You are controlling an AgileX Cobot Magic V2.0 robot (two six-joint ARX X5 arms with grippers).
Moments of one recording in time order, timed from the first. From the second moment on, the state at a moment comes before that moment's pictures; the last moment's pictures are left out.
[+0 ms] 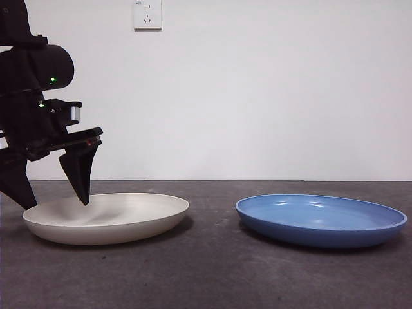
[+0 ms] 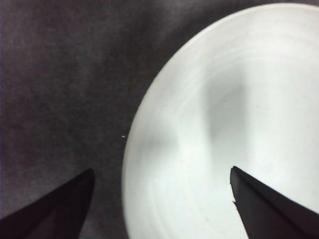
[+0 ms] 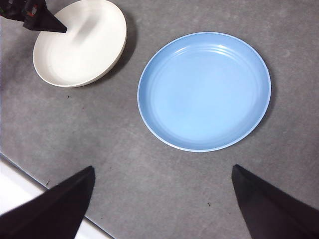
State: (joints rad) left arm -0.20 1.74 1.15 -0.61 0.14 -0.10; right arm 0.15 0.80 1.03 -1.09 -0.42 -0.05
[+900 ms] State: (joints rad) left arm -0.20 1.60 1.15 -0.59 0.13 -0.12; right arm 0.15 0.80 1.03 -1.09 -0.42 -0.05
